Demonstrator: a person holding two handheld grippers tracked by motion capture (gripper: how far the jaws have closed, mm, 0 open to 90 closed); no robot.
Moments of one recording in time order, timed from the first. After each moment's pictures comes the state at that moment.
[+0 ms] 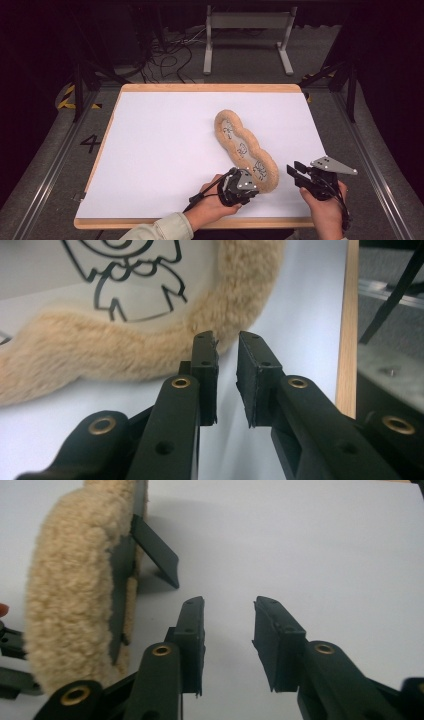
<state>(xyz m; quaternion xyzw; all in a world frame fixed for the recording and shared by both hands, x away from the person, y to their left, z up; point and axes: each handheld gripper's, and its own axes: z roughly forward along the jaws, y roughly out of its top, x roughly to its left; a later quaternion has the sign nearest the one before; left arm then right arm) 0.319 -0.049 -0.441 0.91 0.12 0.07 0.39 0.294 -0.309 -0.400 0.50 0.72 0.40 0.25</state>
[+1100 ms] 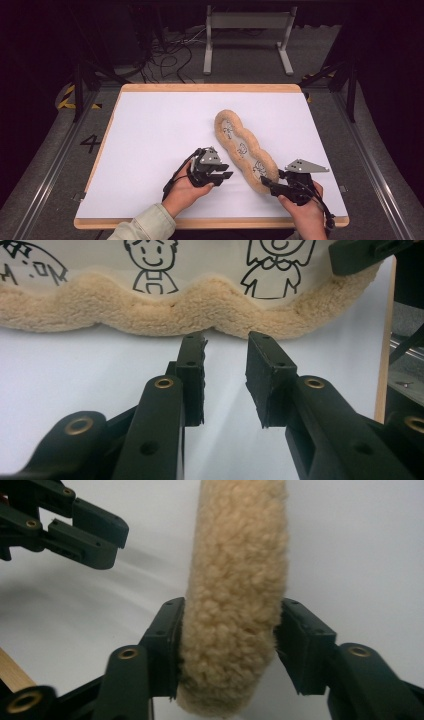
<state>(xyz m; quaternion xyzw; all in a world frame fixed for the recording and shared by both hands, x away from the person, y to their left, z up) 0.360 0.023 -0.422 0.87 0.22 0.05 0.43 0.296 -0.256 -0.408 0.46 0.77 0.40 0.17</state>
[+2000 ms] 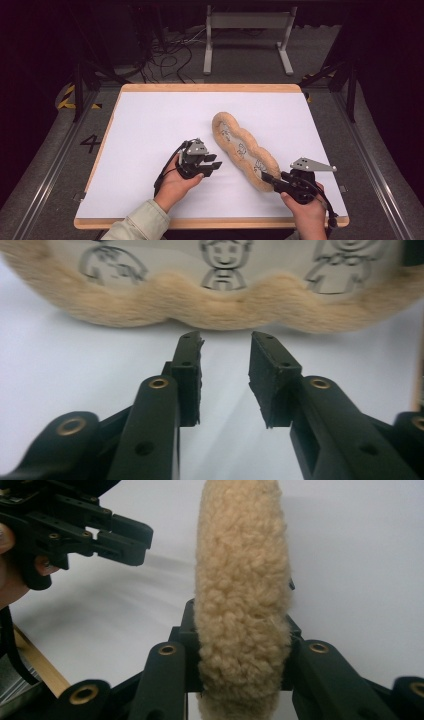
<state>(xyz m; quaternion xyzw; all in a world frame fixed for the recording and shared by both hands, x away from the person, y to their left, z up) 0.380 0.052 -0.417 0.85 0.28 0.08 0.43 0.293 -0.260 -0.398 0.47 0.74 0.46 0.13</state>
